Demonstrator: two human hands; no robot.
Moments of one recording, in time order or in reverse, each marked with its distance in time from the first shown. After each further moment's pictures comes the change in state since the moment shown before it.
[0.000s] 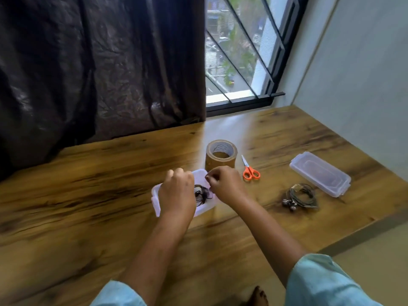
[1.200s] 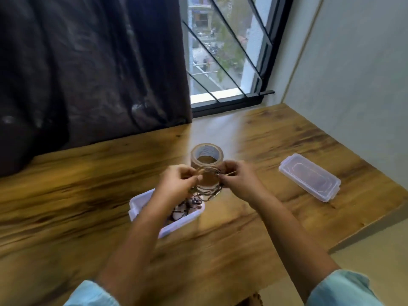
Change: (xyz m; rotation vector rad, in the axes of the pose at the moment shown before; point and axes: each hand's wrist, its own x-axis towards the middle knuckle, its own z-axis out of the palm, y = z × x) left_hand 0.042 0.016 -0.001 -1.052 -0.356 -0.235; right_hand 0.018 0.030 -0.054 0.295 -0.036 0.069
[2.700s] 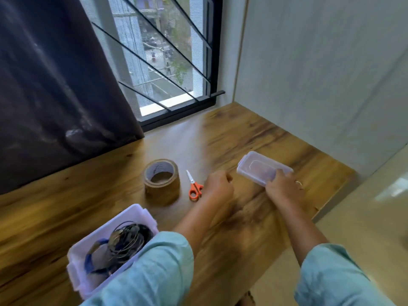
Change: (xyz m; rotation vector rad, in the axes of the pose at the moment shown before) left_hand 0.072 0.039 0.200 0.529 -0.272 0.171; right_hand -0.007 0.149 -0.142 -0.621 0.524 0.627
